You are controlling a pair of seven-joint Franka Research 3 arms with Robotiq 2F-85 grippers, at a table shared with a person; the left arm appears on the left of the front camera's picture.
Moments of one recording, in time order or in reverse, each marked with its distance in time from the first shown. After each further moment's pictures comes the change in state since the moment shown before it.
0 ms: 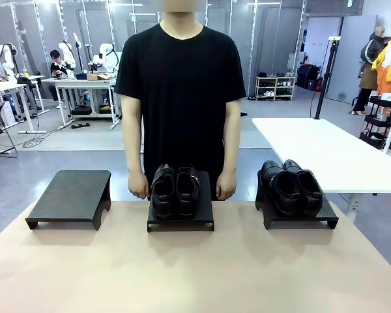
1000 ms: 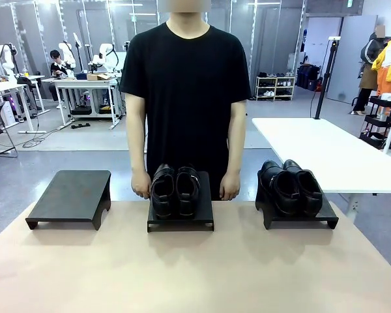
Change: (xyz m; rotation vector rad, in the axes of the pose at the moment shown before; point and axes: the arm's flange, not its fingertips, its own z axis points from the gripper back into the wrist) left arm 0.000 0.003 -0.004 0.007 0.015 0.011; right arm 0.000 0.000 0.000 0.000 0.000 0.000
